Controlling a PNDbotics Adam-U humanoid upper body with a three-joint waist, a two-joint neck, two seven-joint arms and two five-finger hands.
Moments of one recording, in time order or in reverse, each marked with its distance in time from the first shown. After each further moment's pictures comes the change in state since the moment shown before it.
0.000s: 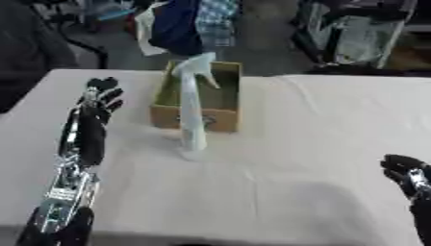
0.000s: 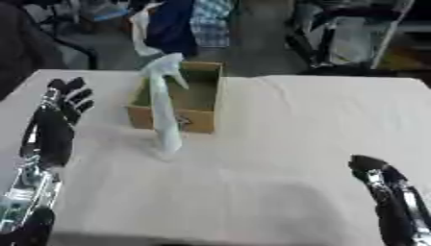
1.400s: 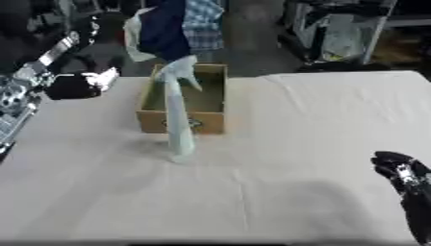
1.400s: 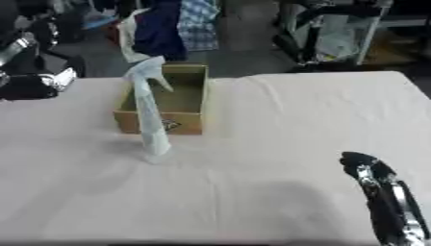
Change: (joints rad) left arm -0.316 0.722 -0.297 0.065 -0.173 -0.058 -0.322; right arm 0.007 -0.019 0.002 0.006 0.011 0.001 0.001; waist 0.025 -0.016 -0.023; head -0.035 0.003
